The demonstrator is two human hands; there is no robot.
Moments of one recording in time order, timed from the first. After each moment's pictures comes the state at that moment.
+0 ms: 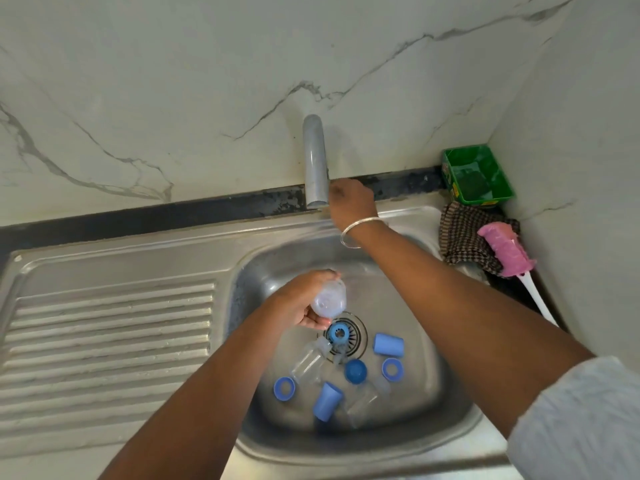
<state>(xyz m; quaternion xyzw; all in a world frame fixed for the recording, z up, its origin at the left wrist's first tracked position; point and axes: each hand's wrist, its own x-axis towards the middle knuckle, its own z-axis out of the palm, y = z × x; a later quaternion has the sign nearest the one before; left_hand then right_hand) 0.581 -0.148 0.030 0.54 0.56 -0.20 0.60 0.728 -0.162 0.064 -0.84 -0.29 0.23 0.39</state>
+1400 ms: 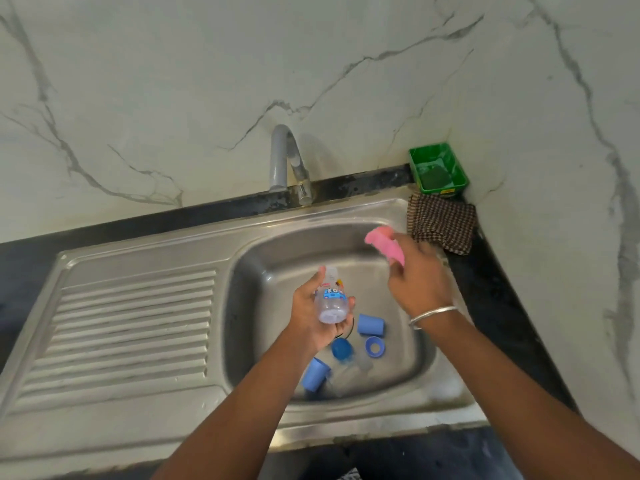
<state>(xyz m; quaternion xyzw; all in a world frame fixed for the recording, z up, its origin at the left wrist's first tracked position) 0.557 -0.258 0.037 0.22 0.49 0.04 0.84 0.699 -0.378 0.038 -0.91 -0.30 0.07 0.28</state>
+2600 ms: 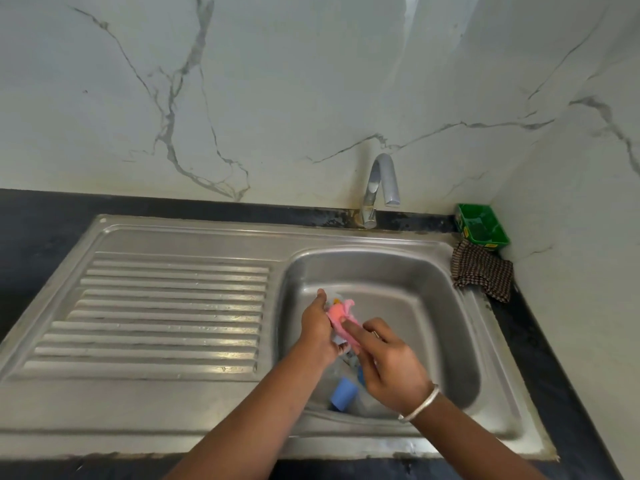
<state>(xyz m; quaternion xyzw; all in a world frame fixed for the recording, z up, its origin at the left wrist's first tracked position) 0.466 -0.196 0.031 0.21 0.50 0.10 0.83 0.526 -0.338 0.040 -0.74 -0.58 0.09 0.32</state>
